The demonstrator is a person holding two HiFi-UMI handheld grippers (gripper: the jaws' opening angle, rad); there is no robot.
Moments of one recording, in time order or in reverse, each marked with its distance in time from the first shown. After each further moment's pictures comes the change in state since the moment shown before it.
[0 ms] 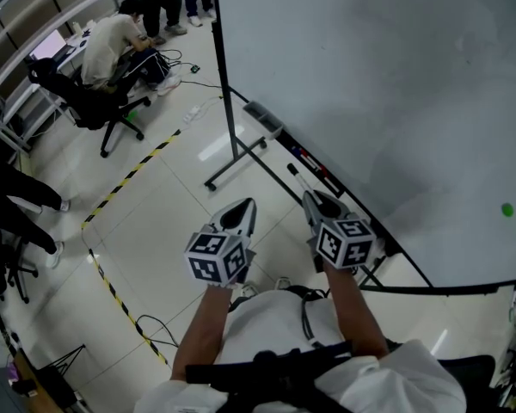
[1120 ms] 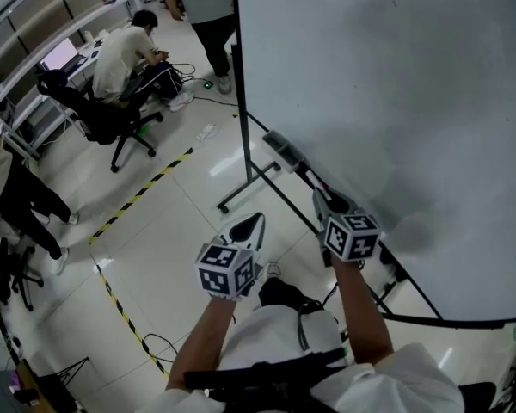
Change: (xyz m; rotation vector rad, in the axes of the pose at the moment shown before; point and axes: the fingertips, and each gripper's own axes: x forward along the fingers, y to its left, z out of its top) left arm 0.044 0.058 0.034 0.069 0.037 0.004; right arm 0.109 -0.025 0.053 -0.045 -0.028 -0.015
